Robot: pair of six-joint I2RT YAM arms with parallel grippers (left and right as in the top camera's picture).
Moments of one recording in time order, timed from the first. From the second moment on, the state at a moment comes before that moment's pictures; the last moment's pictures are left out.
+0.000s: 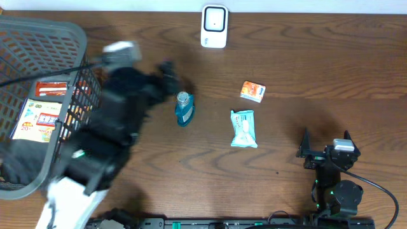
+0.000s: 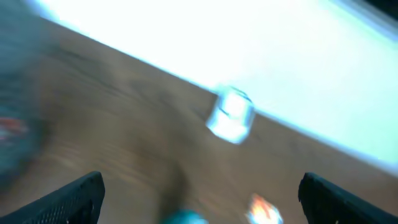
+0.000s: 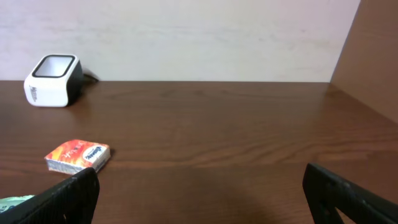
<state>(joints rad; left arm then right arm) -0.41 1.07 1.30 -0.69 -0.32 -0.64 -0.11 0.01 0.01 -0.07 -0.01 -0.04</state>
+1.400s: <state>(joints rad) 0.67 1.86 1.30 -0.89 0.05 -0.81 -0.11 0.01 0.01 -0.07 -0.01 -0.04</state>
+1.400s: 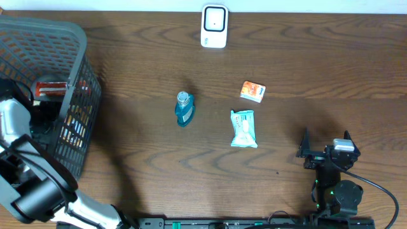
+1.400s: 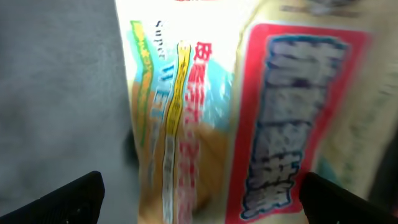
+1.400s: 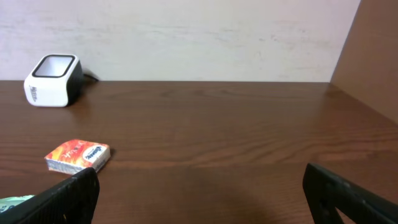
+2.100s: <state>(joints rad) 0.67 1.77 1.26 -0.85 0.05 -0.74 -0.11 0.01 0.01 -0.07 -0.01 -0.04</state>
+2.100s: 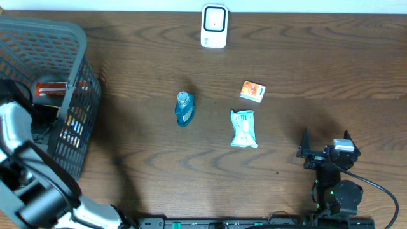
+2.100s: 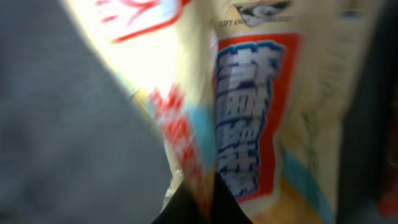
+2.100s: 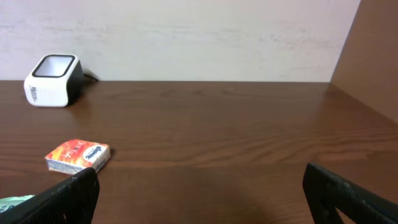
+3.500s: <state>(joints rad) 0.67 1.89 1.29 -0.82 0.02 -0.75 -0.11 0.01 0.01 -0.07 -0.01 -0.04</state>
